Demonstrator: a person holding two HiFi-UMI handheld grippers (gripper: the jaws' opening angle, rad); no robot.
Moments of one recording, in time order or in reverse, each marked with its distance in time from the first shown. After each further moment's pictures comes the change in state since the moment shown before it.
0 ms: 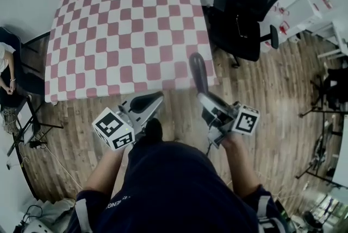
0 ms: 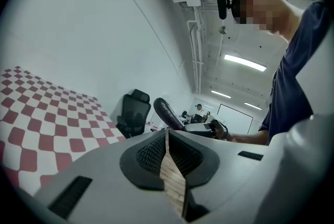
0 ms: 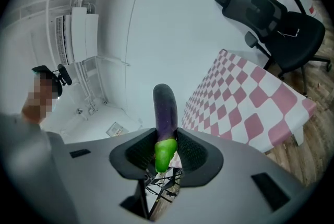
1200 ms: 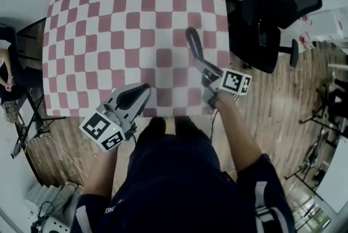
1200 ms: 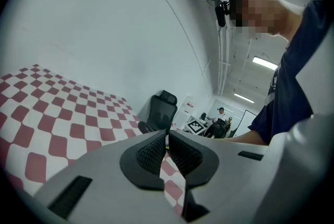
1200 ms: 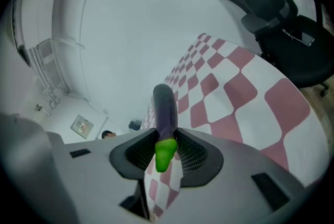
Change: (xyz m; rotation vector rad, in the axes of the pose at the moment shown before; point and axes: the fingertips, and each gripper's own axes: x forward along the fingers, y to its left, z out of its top) left arm -0.032 0.069 -0.002 -0.133 0.030 0.190; right arm 0.084 -0.176 0.003 0.168 0.176 -0.396
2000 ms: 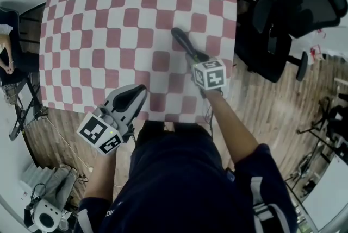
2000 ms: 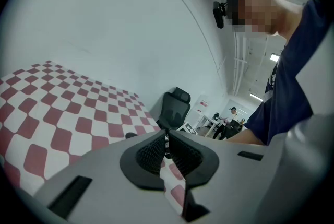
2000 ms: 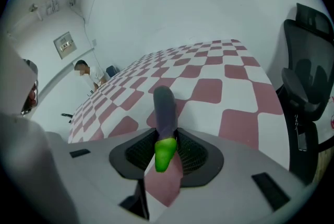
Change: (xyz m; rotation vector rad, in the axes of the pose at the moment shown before) left arm 0.039 0.026 -0.004 -0.072 0.034 0.141; right arm 0.086 -0.067 0.021 -0.763 0.280 -0.324
